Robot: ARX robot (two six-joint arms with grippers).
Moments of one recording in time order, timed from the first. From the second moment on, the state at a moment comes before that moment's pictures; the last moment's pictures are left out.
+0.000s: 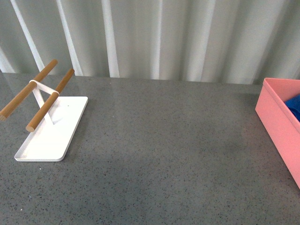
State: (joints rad) left arm 0.00 0.00 0.02 0.00 0.00 0.00; right arm 0.00 1.16 0.21 0.94 -0.01 -0.02
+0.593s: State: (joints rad) left arm 0.00 0.00 0.02 0.00 0.00 0.00; right arm 0.00 0.77 0.03 0.74 -0.01 -0.02
